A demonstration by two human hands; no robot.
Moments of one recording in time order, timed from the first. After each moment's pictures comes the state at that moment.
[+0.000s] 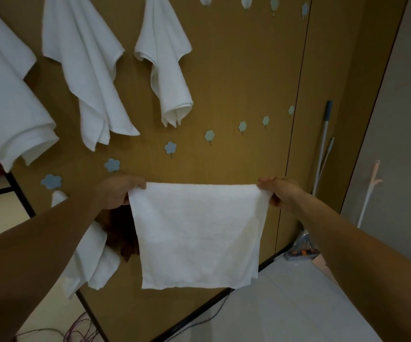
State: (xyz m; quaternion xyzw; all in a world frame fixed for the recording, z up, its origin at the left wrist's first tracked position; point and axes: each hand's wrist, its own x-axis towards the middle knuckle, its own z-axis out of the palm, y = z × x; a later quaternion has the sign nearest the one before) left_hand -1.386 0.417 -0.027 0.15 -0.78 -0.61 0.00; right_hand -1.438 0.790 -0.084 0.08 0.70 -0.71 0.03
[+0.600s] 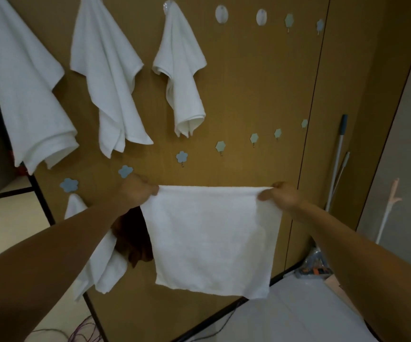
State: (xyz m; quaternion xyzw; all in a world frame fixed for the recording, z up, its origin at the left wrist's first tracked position) left_hand -1.394 0.421 -0.030 0.14 -0.91 -0.36 0.17; right_hand -1.447 0.777 -0.063 0.01 0.87 -0.50 0.00
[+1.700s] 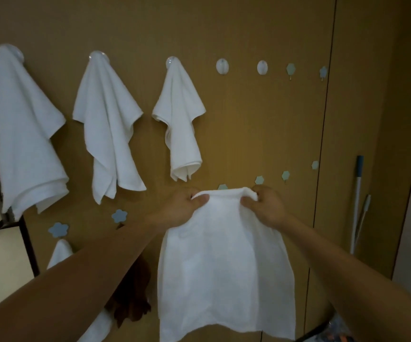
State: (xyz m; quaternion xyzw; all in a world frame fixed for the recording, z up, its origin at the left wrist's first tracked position) left_hand -1.464 0.528 0.026 -0.06 -0.90 -0.41 0.16; right_hand -1.523 0.759 0.007 -0.22 0.86 -0.43 -0.18
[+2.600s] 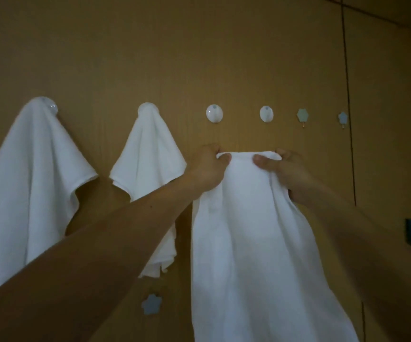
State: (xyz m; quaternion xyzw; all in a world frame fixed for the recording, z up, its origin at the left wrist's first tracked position) left_hand -1.674 0.597 0.220 -0.12 -0.85 -0.31 0.41; right_hand -1.729 0.779 0.196 -0.31 0.62 -0.70 -0.16
